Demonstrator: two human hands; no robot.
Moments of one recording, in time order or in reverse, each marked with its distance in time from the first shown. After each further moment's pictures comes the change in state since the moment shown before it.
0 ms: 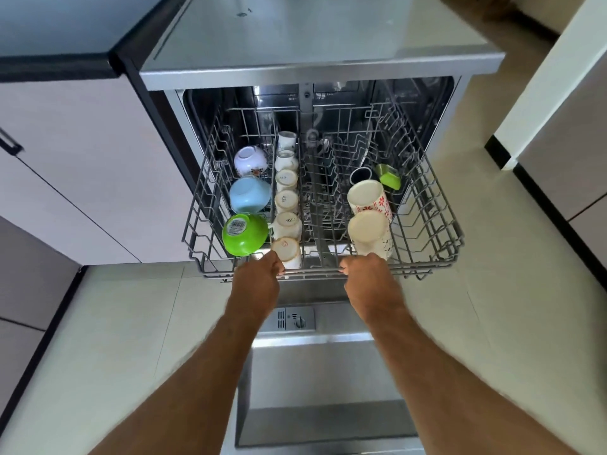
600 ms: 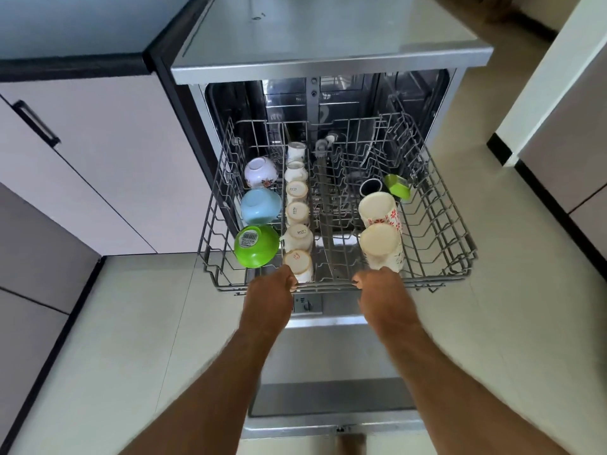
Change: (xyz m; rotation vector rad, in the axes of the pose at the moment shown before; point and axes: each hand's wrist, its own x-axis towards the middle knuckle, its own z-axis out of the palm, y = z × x) left_hand -0.083 0.003 -0.001 -0.033 0.014 0.038; right_hand -0.081 -0.001 0.004 -0.018 -0.039 0.002
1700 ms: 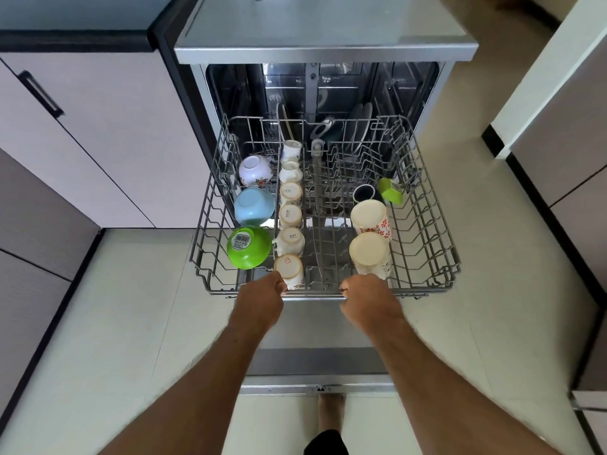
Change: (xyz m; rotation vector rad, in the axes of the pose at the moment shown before) left_hand -0.059 0.020 -0.010 0.045 -0.198 -0.156; right_hand -0.053 0.002 -0.013 -0.021 -0.213 -0.009
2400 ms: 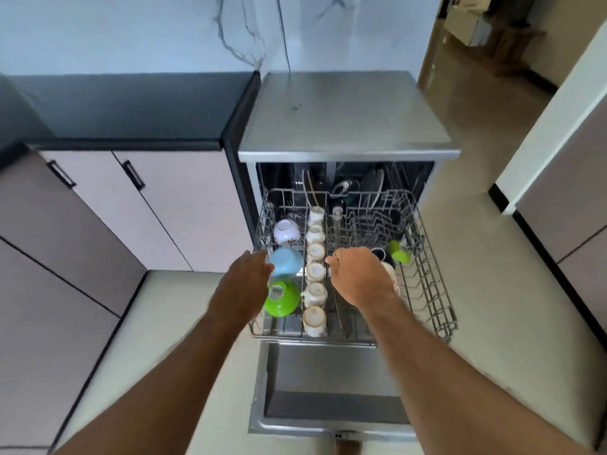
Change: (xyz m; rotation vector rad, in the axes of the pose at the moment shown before) left_hand -0.024 0.046 -0.225 0.059 0.178 0.044; right_hand 0.001 -0.107 -0.178 0.013 0.292 -0.181
